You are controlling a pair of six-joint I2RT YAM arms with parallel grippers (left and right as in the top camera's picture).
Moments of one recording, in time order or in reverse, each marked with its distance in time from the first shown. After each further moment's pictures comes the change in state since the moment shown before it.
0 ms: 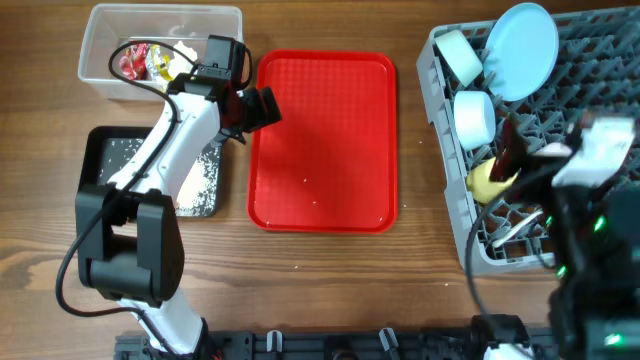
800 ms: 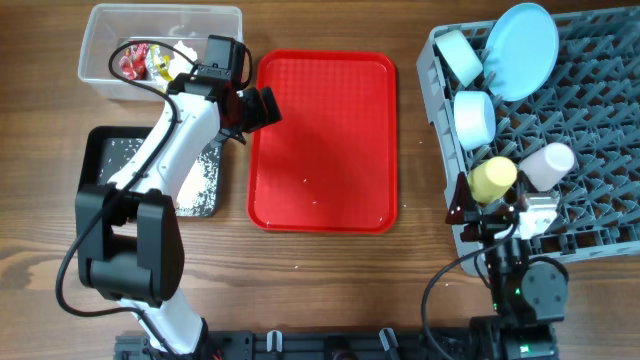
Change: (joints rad) left arm 0.000 0.000 0.000 0.000 0.000 0.000; right arm 0.073 -0.502 -0.809 0.544 -0.003 0.102
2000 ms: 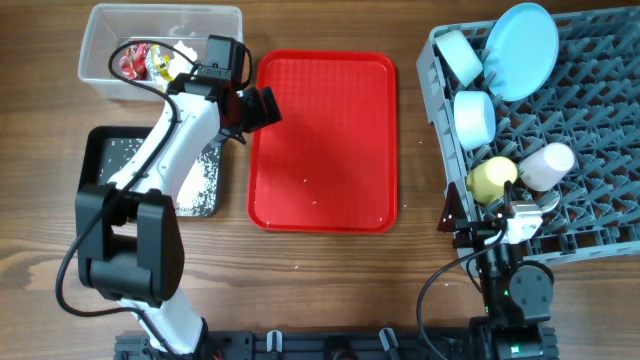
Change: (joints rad) left arm 0.000 0.000 0.000 0.000 -0.011 0.004; right arm 0.006 -0.112 -0.117 -0.037 -0.007 0.019
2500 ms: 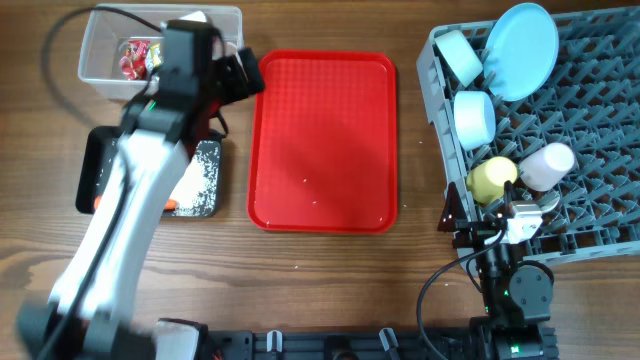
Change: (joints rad) left arm 0.000 -0.383 -0.056 0.201 -0.108 0.100; right arm 0.000 0.000 0.000 0.000 0.000 0.000
